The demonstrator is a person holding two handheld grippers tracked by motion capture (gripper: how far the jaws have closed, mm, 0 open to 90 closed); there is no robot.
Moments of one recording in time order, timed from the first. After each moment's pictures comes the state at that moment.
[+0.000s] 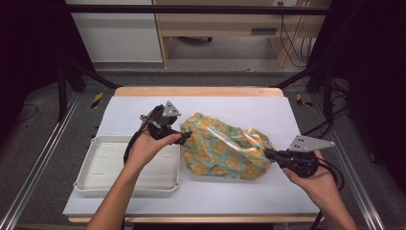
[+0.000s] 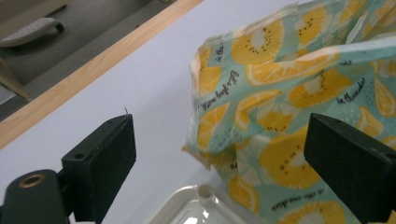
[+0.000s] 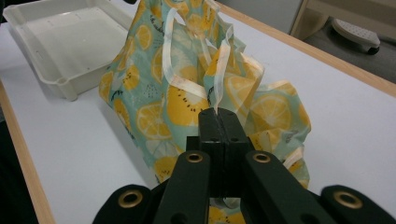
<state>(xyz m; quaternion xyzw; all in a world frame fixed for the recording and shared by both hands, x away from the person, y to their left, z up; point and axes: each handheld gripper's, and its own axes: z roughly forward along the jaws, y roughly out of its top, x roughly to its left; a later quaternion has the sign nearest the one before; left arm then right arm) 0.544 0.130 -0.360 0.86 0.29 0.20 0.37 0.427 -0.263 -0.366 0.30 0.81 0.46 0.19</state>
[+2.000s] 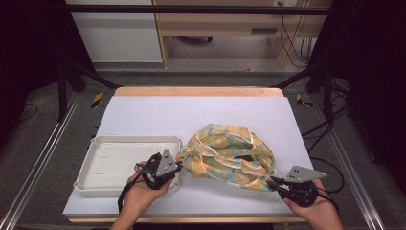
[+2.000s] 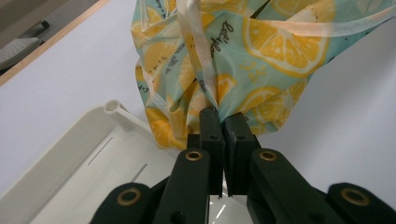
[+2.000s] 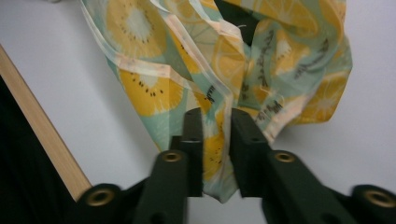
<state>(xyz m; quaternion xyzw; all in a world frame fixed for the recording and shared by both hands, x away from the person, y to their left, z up) 0.428 0.145 -0.419 0.87 0.22 0.23 0.37 0.382 -0.272 -0.432 0.33 0.85 0.38 0.18</state>
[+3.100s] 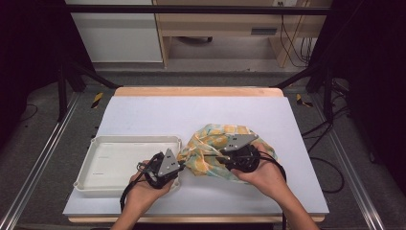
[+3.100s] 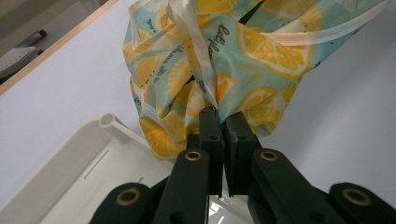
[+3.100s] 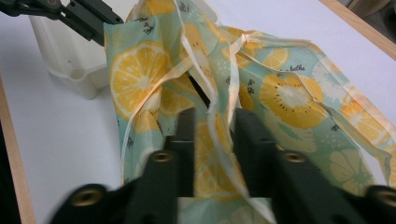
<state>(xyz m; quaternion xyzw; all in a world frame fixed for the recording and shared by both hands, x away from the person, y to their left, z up) 0.429 0.138 -0.417 0.87 0.21 0.23 0.38 0.458 -0.132 -0.385 0.23 0.88 0.37 0.17</state>
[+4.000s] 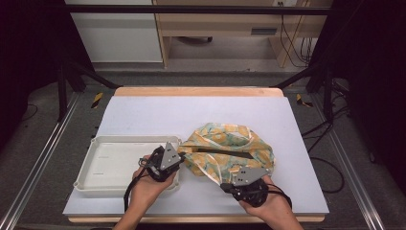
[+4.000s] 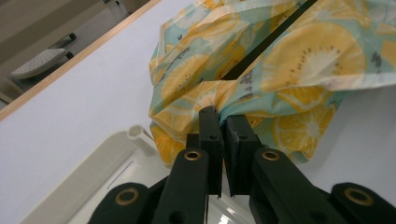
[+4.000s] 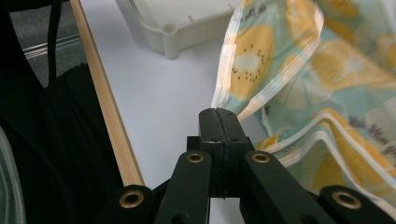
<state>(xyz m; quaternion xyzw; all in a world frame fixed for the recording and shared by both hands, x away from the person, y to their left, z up) 0.444 0.134 -0.417 0.85 0.24 0.27 0.39 0.387 -0.148 -0.421 0.21 0.88 0.41 0.11</state>
